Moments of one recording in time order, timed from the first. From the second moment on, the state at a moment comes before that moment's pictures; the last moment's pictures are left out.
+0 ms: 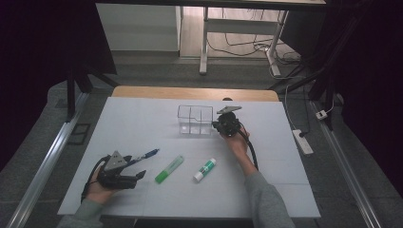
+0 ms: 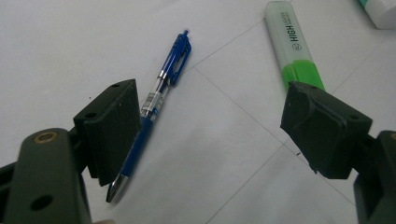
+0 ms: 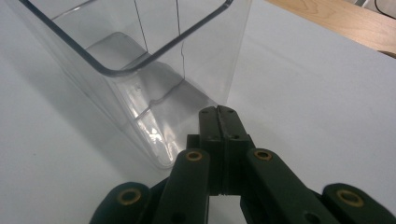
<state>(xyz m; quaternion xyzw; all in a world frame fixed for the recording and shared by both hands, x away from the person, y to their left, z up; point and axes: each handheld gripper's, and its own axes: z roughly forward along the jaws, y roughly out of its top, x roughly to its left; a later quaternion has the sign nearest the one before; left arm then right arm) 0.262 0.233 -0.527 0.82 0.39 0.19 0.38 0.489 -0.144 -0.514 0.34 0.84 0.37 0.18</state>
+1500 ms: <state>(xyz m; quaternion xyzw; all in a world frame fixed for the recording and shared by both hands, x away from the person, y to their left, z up) 0.263 0.234 -0.529 0.82 0.39 0.19 0.38 0.423 -0.190 -0.506 0.33 0.85 0.39 0.17</state>
